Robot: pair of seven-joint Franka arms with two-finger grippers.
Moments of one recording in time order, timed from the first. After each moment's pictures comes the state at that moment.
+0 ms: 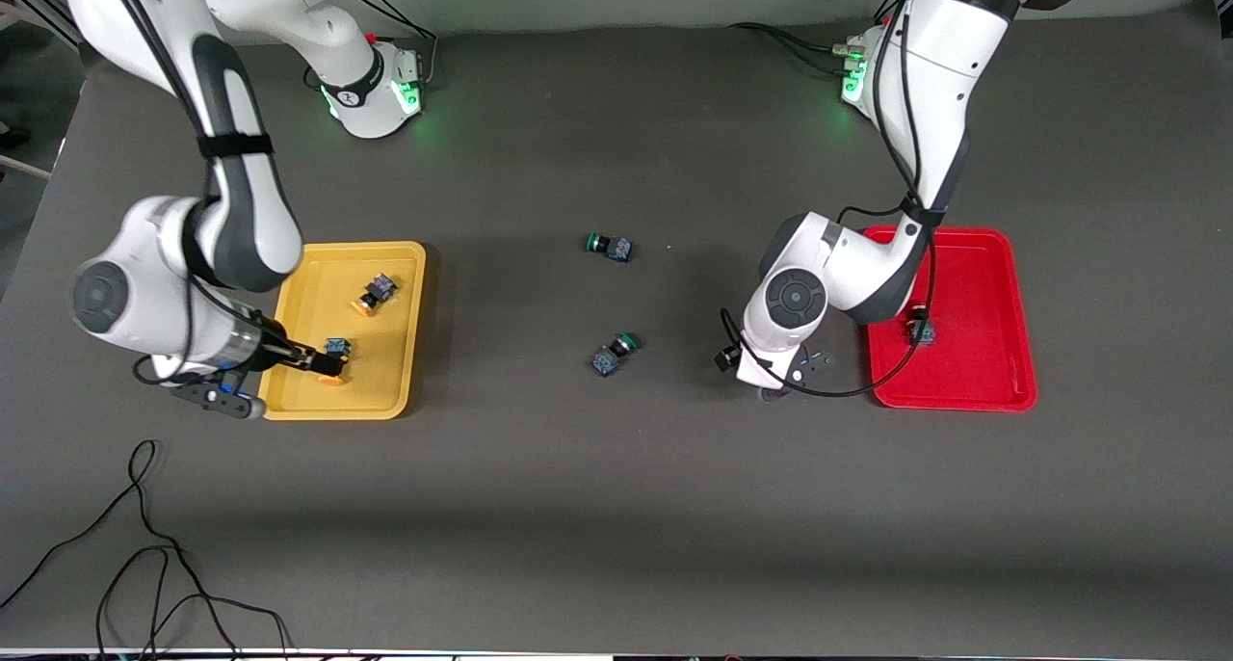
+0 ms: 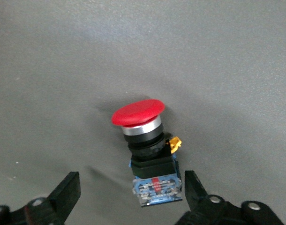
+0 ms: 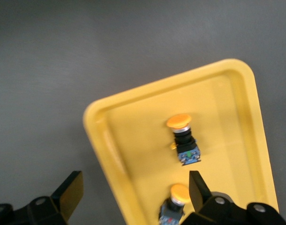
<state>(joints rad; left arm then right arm) -0.42 0.63 -0.11 -1.82 0.02 2.34 -1.03 0.56 0.30 -0.56 -1.91 0.30 2.08 0.18</state>
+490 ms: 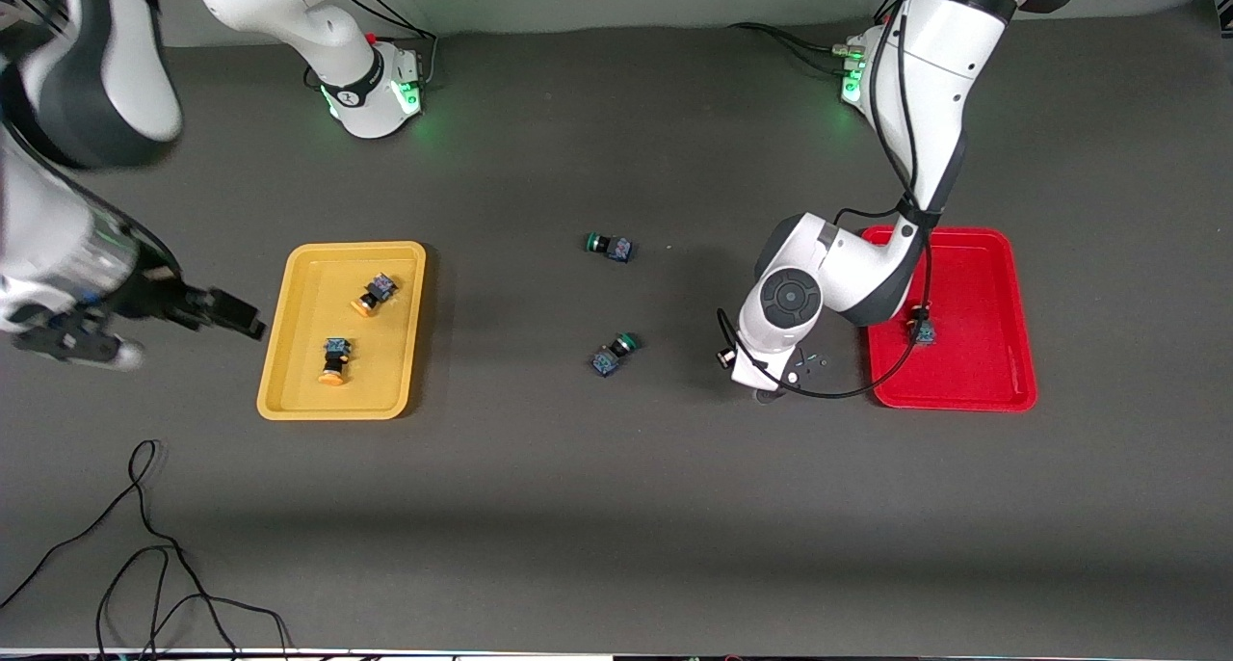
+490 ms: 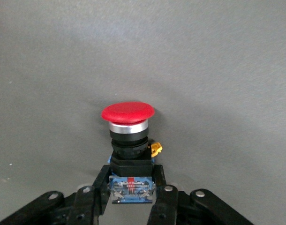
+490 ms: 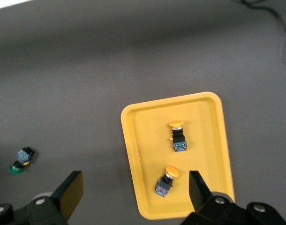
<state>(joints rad) -0.43 0.63 -0.11 -1.79 0.03 2.33 -1.03 0.54 0.02 -0.52 -1.76 0.10 1.86 0.18</state>
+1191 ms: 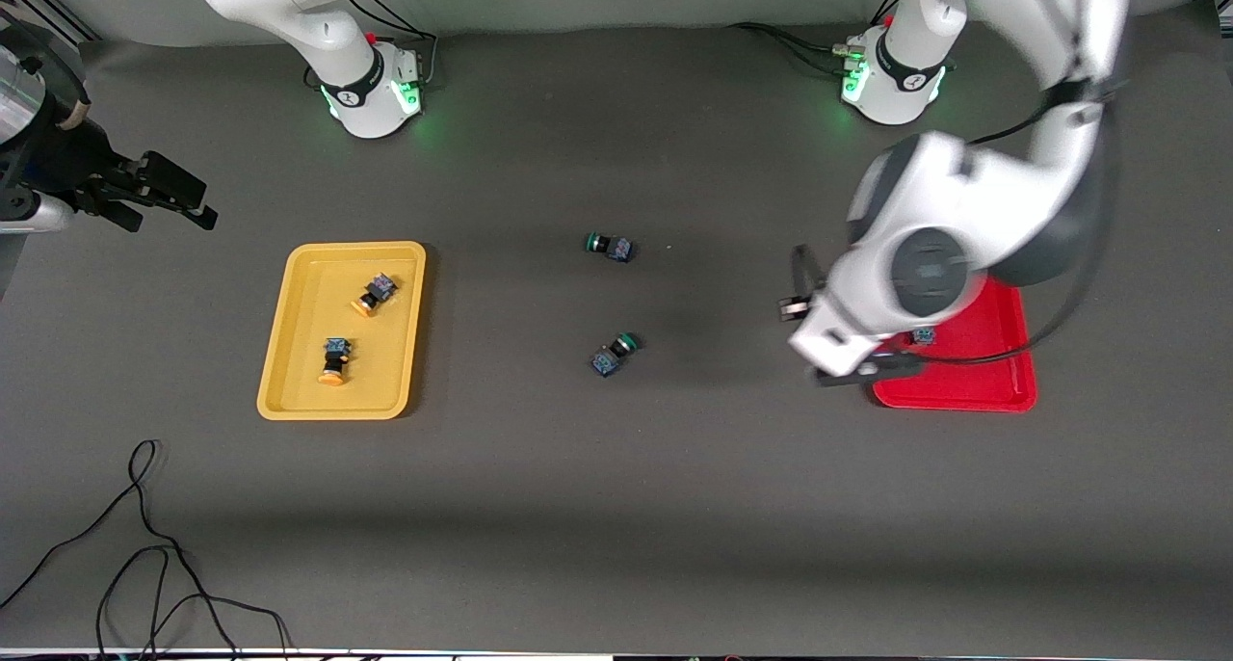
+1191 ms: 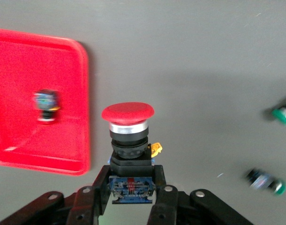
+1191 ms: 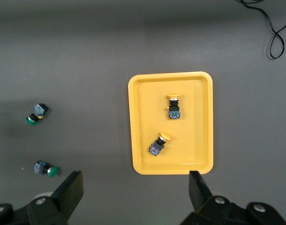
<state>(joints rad) -0.26 0.36 -0.10 -1.51 -0.04 1.59 -0.41 0.28 -0.14 -0.22 -1.71 0.05 1.61 0.12</state>
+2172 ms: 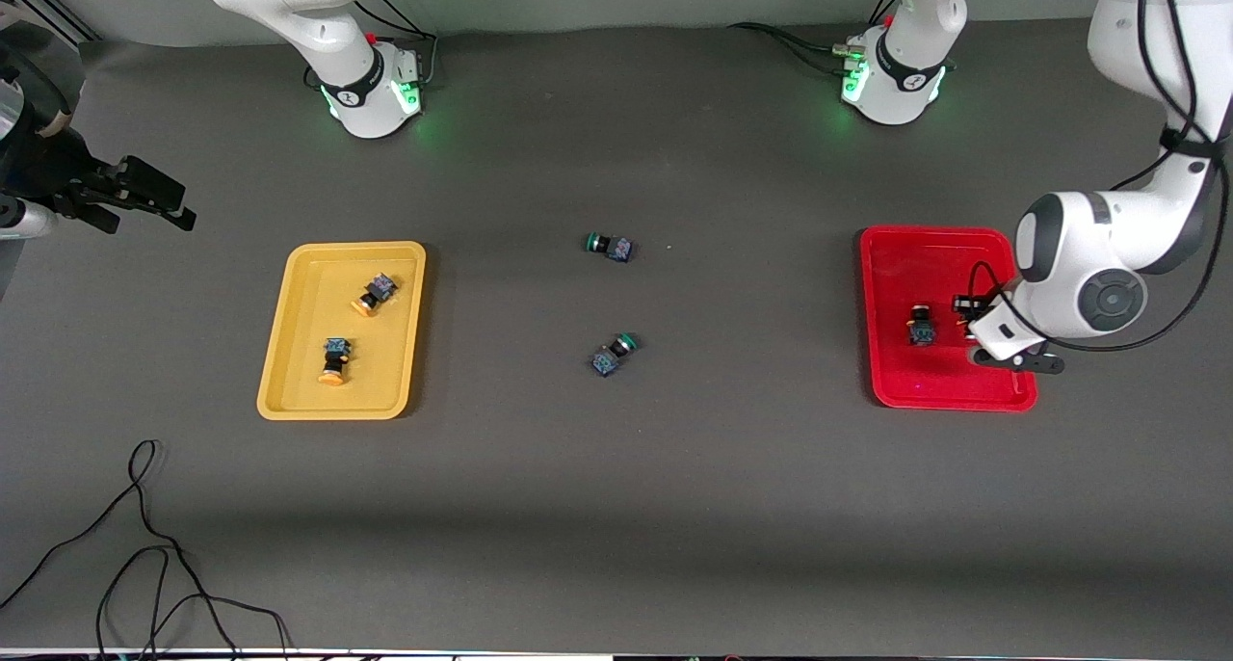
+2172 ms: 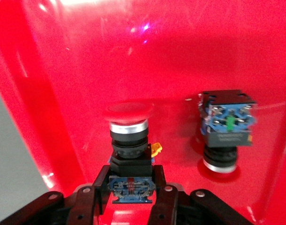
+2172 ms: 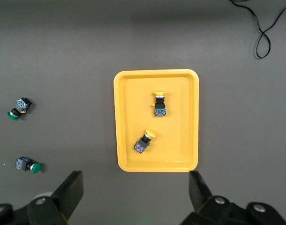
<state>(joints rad) 0.16 0.39 -0.08 -2.15 0.18 2.21 0.08 0.05 -0.13 -0.05 -1.72 0.05 1.61 0.05</state>
